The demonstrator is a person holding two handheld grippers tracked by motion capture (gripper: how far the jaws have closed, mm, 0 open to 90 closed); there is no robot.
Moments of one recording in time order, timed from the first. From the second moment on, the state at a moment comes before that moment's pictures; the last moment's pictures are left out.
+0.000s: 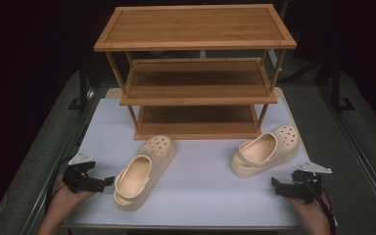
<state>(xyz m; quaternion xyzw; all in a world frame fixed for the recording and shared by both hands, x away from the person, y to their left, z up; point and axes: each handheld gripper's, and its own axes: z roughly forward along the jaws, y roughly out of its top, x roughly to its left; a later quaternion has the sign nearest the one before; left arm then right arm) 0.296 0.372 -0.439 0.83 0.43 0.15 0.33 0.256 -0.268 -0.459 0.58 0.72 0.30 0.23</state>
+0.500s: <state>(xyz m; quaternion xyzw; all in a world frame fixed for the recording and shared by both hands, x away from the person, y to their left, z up) 0.294 0.368 -0.450 0.83 0.41 0.17 0.33 0.257 -0.268 -0.458 0.58 0.72 0.29 0.23</state>
